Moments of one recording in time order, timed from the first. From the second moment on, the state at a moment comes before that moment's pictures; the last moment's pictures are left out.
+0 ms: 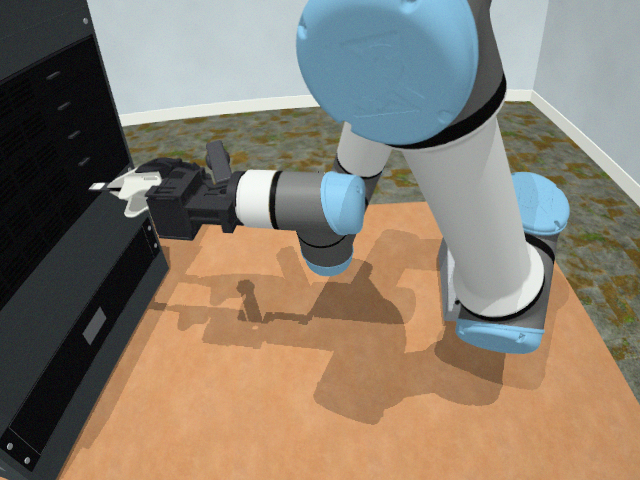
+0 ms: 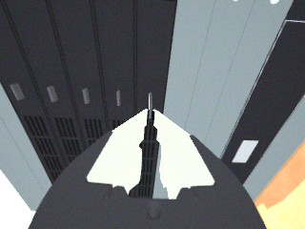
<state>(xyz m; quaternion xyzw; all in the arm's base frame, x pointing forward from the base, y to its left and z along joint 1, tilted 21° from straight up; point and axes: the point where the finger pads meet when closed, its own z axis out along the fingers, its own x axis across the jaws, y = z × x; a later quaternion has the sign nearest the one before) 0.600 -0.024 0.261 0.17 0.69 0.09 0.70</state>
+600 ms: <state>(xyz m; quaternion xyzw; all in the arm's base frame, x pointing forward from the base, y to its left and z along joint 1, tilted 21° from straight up) 0.583 -0.022 0.262 0.17 0.69 0.09 0.70</state>
